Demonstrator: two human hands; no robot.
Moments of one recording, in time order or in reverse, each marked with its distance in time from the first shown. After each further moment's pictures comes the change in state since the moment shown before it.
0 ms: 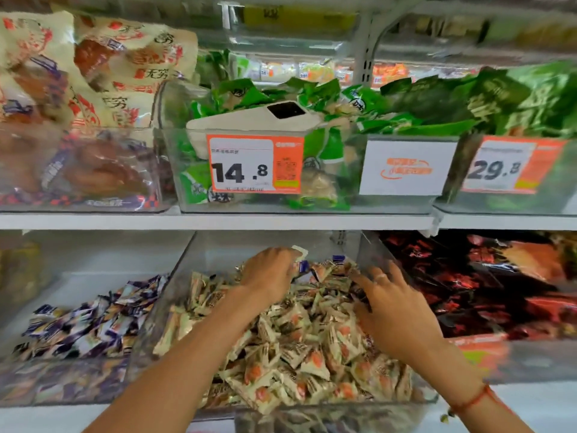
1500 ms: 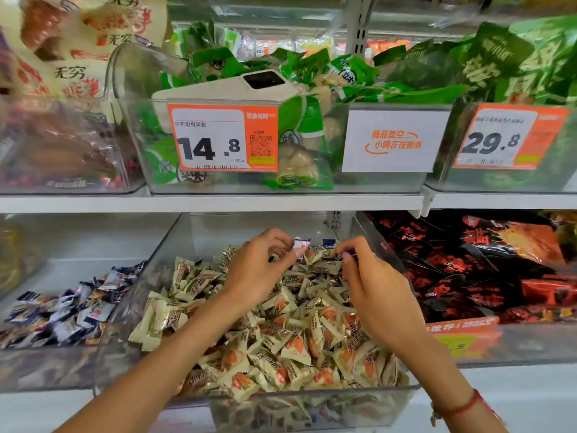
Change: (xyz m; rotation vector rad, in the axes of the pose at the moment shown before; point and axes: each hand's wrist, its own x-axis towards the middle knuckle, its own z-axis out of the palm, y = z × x) left_hand -0.028 0.023 -0.003 -0.668 0.191 -0.109; right_hand -0.002 -0.004 0.002 0.550 0.323 -0.069
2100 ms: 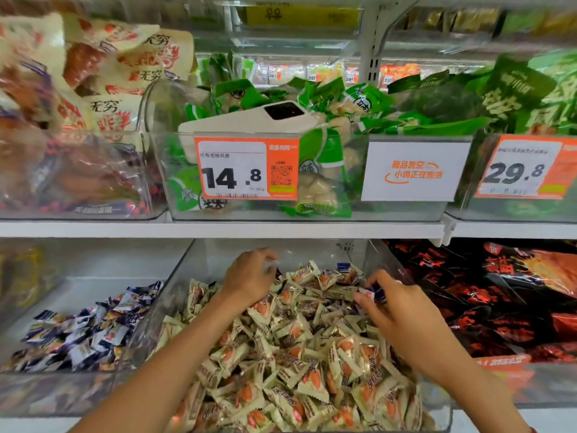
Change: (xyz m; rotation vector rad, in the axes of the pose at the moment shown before) left_hand 0.046 -0.052 -0.013 0.336 -0.062 -0.176; right_hand 0.008 0.016 -0.008 -0.115 -0.071 -0.050
